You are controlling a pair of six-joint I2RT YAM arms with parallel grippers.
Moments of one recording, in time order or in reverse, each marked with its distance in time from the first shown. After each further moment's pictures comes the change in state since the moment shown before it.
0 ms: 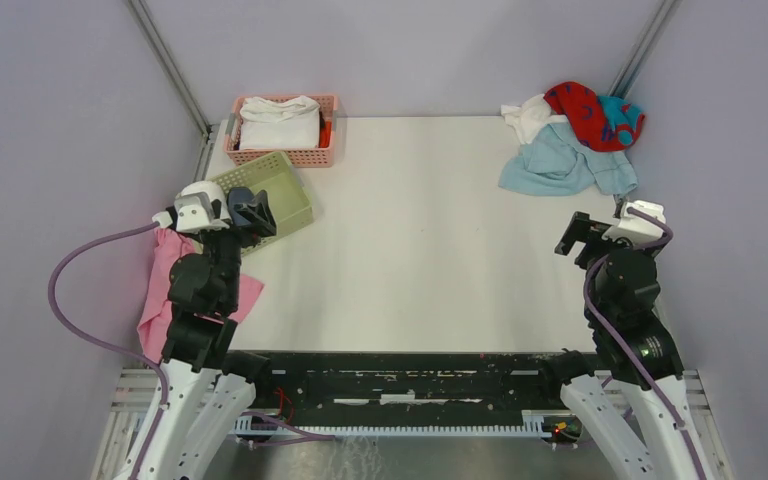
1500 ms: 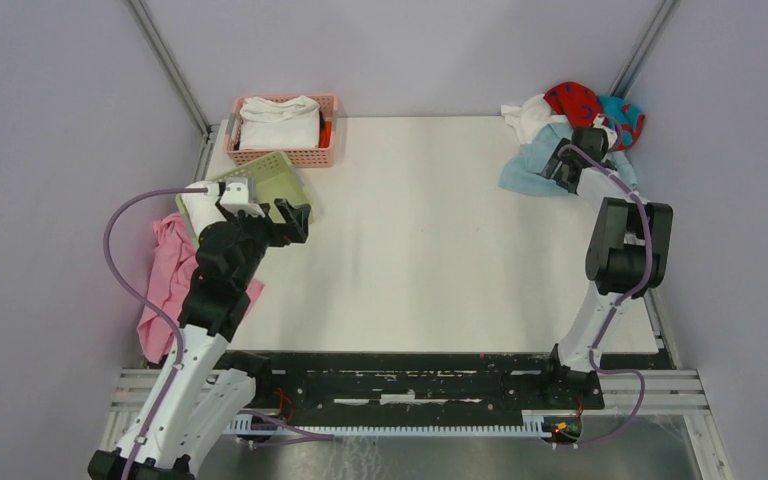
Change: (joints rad) left arm 0.016 0.177 -0.004 -0.065 0.330 -0.072; right arm -0.431 1.453 0.527 0.304 -0.325 0.245
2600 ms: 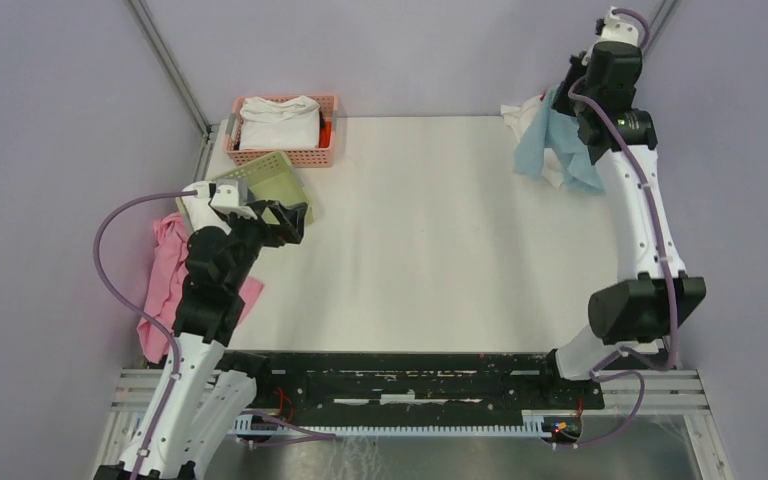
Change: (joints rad) left arm 0.060 -0.034 0.003 0.006 0.096 -0.002; right arm 0.126 -0.230 0.503 -0.355 -0.127 -0.078
